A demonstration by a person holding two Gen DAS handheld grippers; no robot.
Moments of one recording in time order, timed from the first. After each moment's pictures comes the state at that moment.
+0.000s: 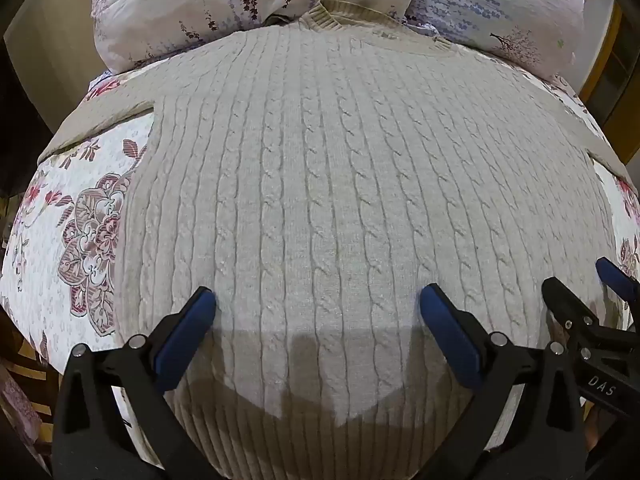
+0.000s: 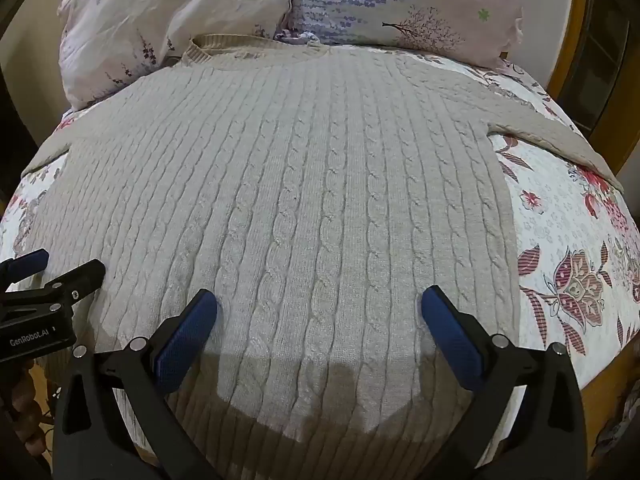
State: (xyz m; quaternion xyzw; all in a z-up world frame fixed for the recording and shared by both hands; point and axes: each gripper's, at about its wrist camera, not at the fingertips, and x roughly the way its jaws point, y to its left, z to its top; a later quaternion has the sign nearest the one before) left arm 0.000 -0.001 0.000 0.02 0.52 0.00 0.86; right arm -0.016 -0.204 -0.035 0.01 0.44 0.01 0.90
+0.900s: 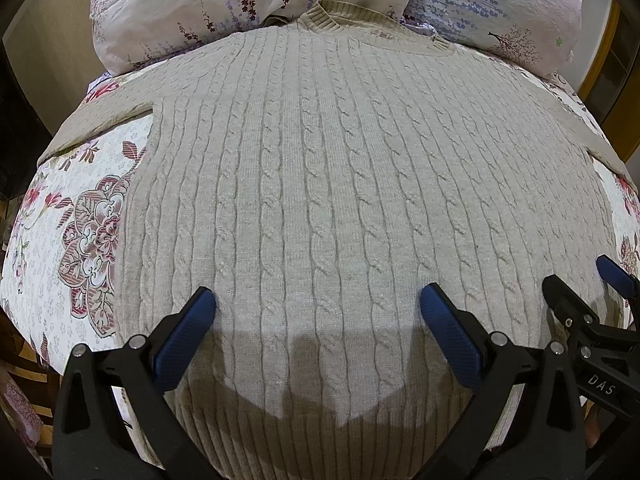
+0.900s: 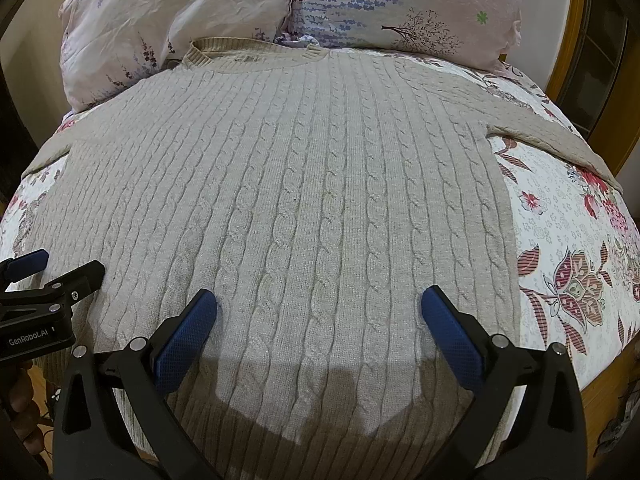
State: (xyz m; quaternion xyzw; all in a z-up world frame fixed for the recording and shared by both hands) left arm 0.000 -0.001 0.000 0.01 0.51 -0.01 0.86; right arm -0.017 -0.205 -0.036 0.01 0.43 0.01 0.90
